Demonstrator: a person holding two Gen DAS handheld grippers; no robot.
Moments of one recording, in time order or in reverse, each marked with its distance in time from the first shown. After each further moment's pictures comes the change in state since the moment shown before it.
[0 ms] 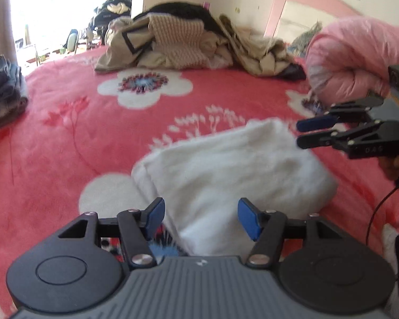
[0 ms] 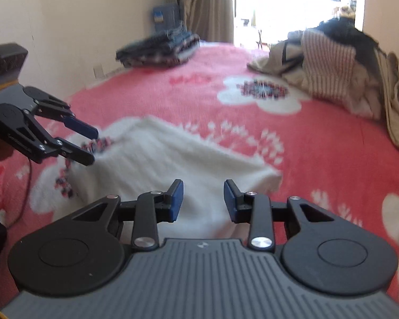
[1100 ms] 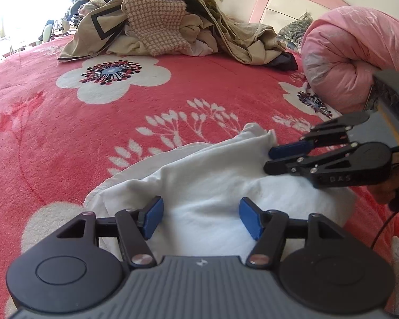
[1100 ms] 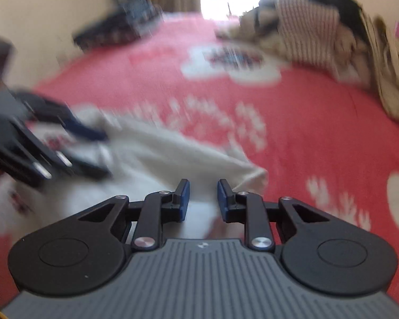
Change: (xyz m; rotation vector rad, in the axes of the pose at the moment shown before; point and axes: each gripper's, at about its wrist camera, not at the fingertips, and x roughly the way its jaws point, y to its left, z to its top) left arm 0.089 0.004 0.017 0.031 0.064 -0.083; right arm 0.066 -0.024 -0.004 0.110 0.150 -0.127
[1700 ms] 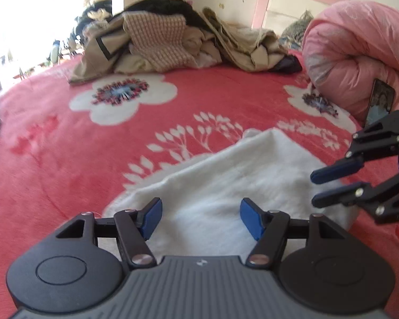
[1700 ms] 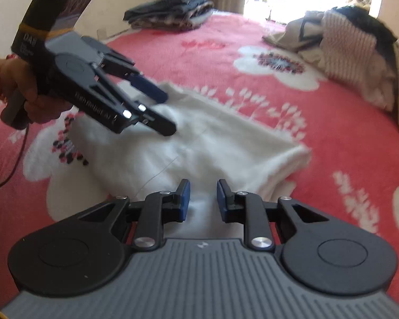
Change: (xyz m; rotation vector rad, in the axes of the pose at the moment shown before) left arm -0.031 -0.014 0.005 0.065 -0.060 0.089; right arm -0.052 0.053 -0.020 -0.192 -0.005 0.086
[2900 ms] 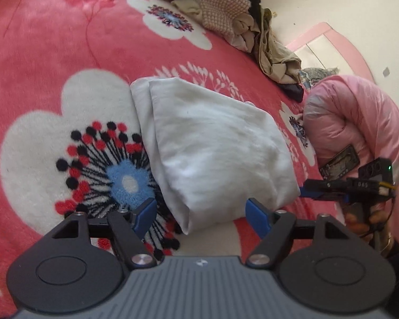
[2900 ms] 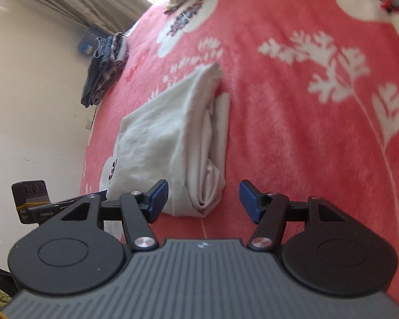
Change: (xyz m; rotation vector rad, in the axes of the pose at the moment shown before) left arm -0.044 0.053 -0.086 -0.607 0.140 -0.276; right arm -0.027 -0.099 -0.075 0.906 0.095 0.263
